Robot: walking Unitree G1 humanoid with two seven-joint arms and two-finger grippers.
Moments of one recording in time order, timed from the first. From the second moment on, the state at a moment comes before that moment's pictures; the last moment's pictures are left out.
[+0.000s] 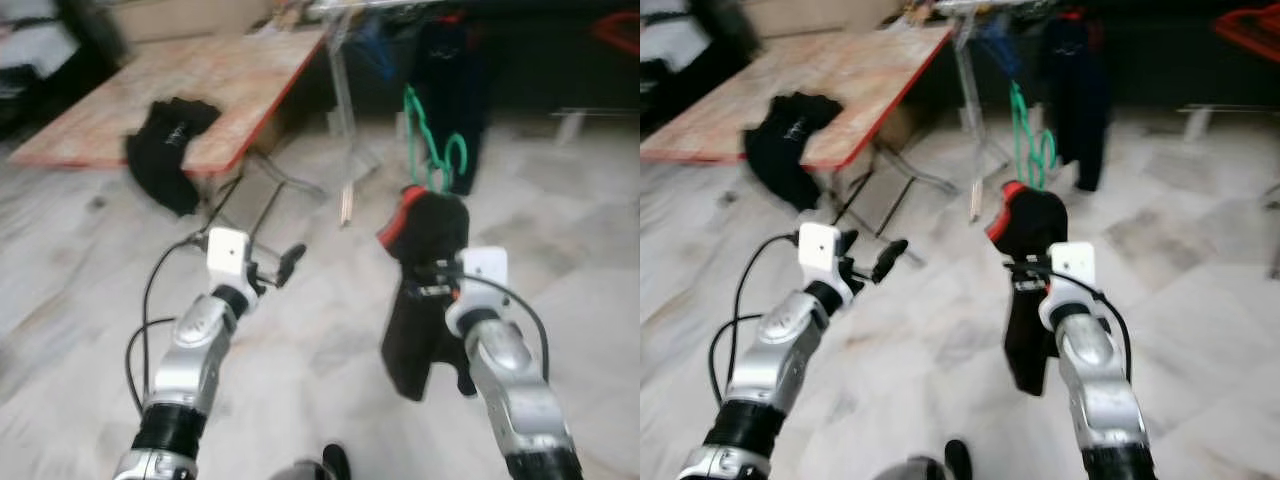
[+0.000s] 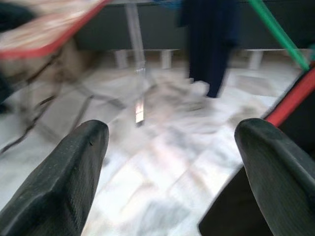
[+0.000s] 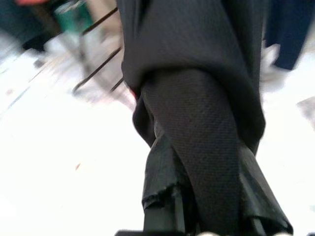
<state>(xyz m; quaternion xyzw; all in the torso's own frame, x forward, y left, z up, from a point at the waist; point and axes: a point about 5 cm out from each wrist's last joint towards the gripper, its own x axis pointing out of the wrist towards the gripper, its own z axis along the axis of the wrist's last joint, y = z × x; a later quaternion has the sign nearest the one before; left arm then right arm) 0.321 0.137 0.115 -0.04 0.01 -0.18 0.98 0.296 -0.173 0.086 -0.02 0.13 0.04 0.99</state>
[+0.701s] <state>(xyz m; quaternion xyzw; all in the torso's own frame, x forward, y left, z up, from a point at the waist) 0.286 0.025 0.395 -0.08 -0.41 -0.58 0.70 0.332 -0.187 0.168 0.01 -0.01 0.02 1.00</state>
